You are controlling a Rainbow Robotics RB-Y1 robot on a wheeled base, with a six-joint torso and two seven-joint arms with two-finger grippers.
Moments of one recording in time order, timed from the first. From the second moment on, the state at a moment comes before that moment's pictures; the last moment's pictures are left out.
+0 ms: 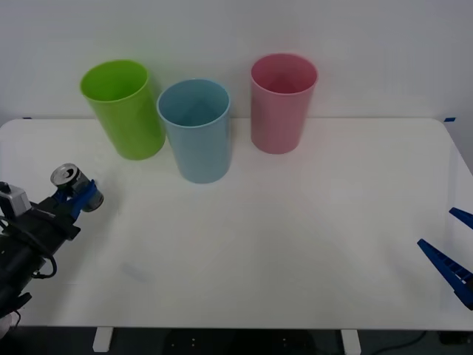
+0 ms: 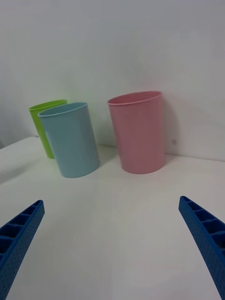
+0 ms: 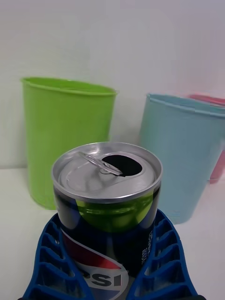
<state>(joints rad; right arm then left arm) 0.35 -0.40 -0.52 -1.66 0.96 -1.22 0.00 0.02 0.32 0.36 -1.37 -1.00 -0.82 -0.14</state>
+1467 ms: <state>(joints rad) 0.35 -0.40 -0.52 -1.66 0.96 -1.22 0.00 -0.33 0.32 0.27 -1.53 -1.23 -0.71 0.28</state>
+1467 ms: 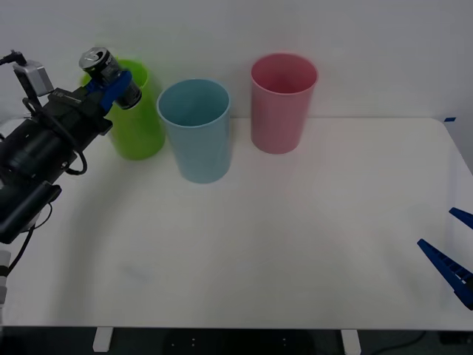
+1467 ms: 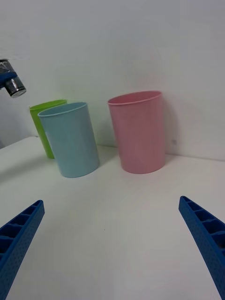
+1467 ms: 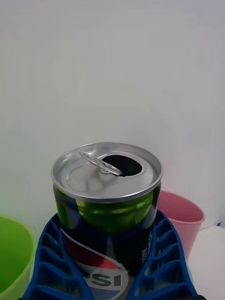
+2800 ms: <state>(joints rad) 0.35 -0.40 -0.52 -1.66 0.96 -1.22 0.00 -0.56 0.18 0.20 -1.53 -1.81 -0.65 0.46</state>
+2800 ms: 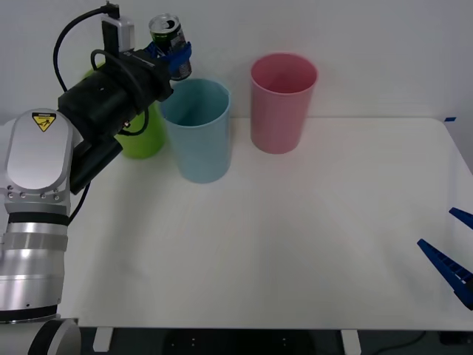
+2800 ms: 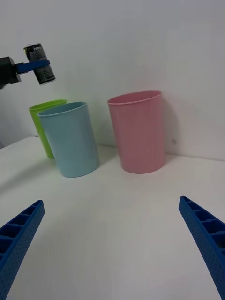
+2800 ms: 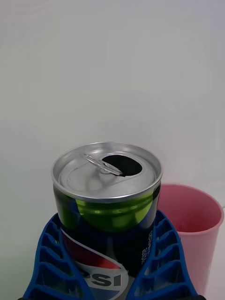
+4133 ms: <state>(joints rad) 0.35 -0.40 -0.52 -1.66 0.96 -1.22 0.00 -0.60 0.17 0.19 -1.50 -1.88 -0.64 0.49</state>
